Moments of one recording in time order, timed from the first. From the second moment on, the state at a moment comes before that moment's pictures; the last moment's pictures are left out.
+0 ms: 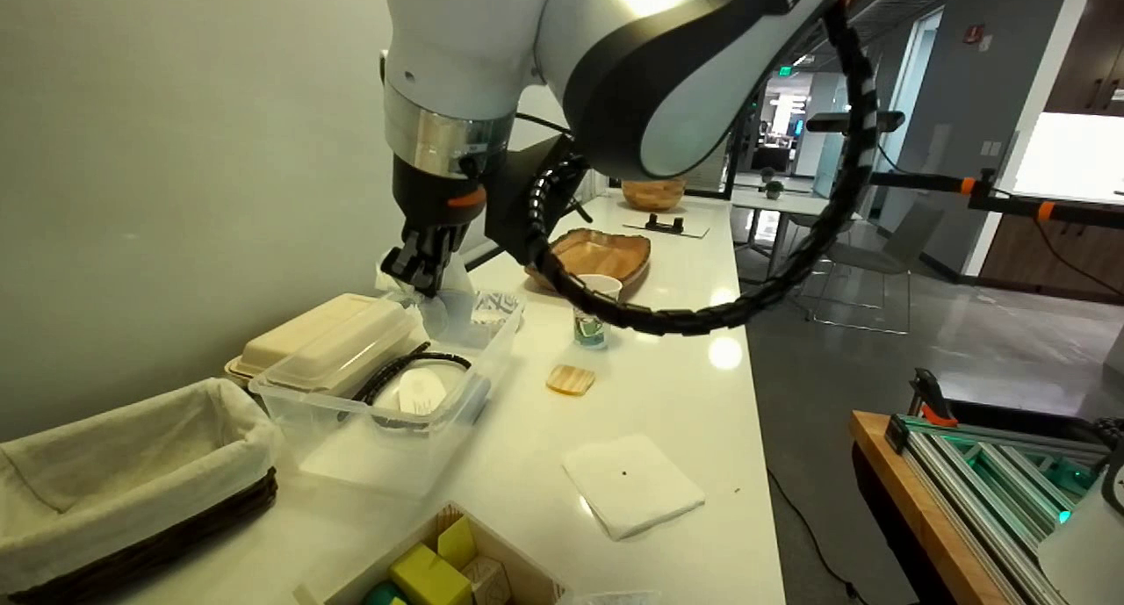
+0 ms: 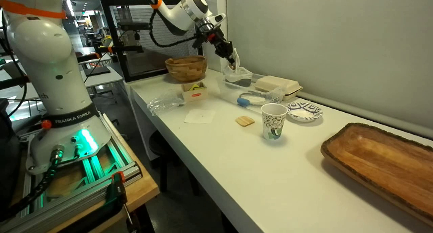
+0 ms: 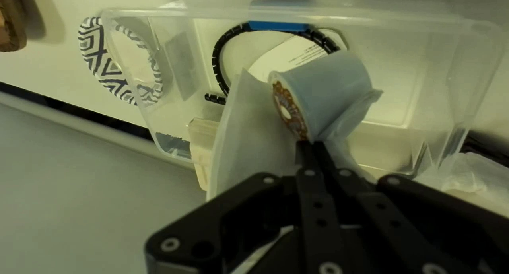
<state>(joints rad) 0.09 0.24 -0.11 -2.12 -0.88 2.61 0.74</state>
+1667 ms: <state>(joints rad) 0.13 0.32 0.05 -2.12 -0.17 2.52 0.55</state>
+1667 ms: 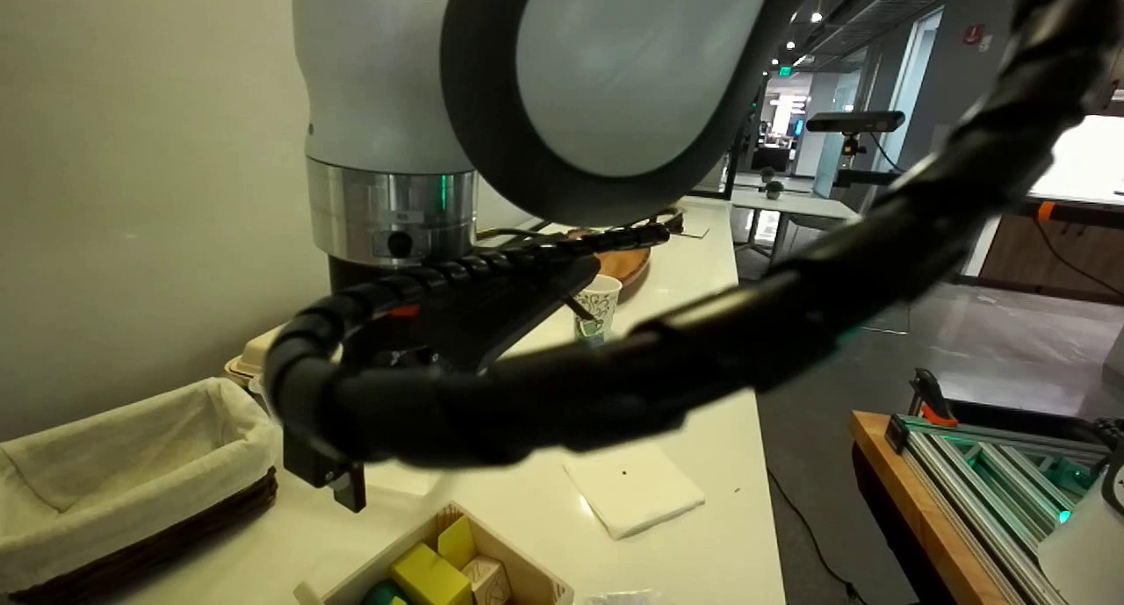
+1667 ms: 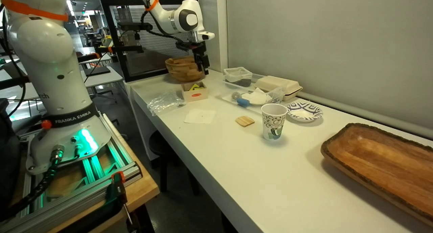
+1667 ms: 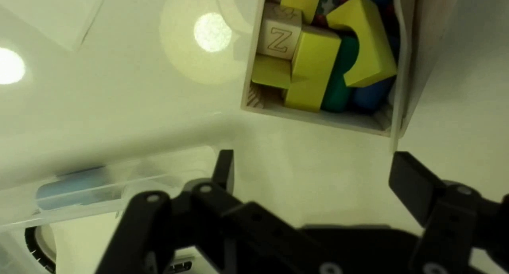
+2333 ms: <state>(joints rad) 0.14 0.33 0.04 -2.12 -0.15 2.60 0.50</state>
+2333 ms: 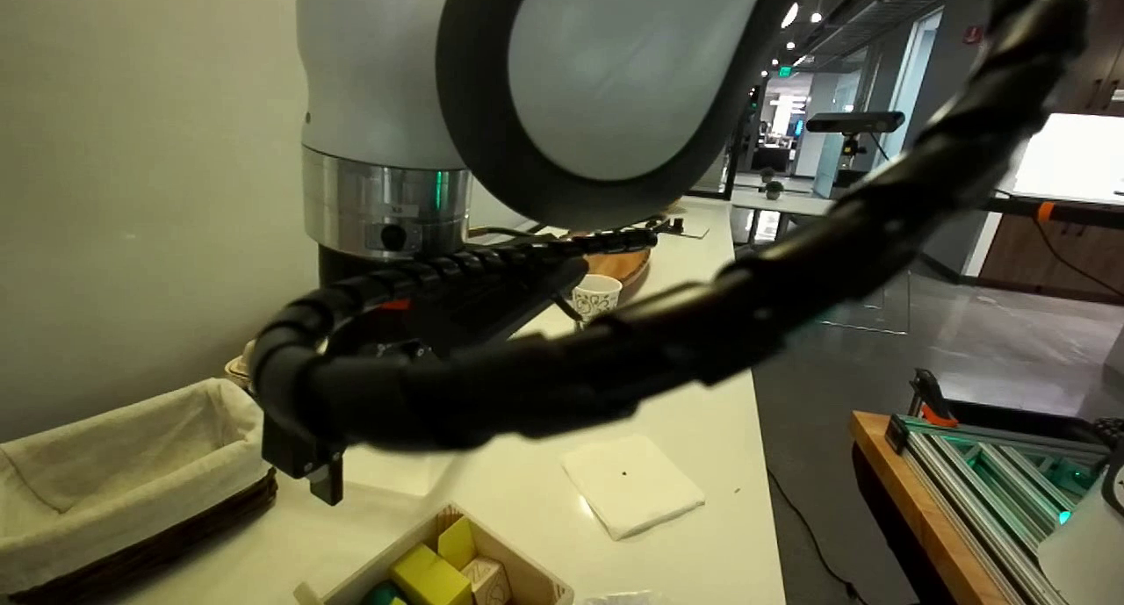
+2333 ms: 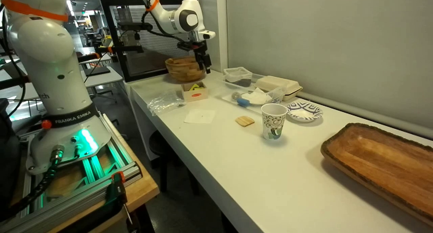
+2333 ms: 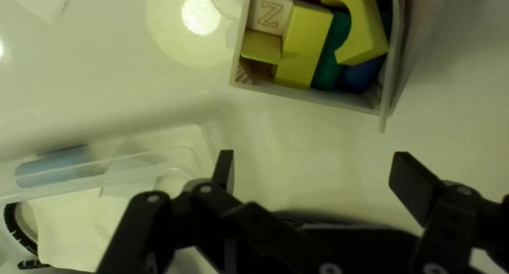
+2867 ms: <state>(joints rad) 0.02 0.36 0.24 -2.24 0.27 2.97 0.19</state>
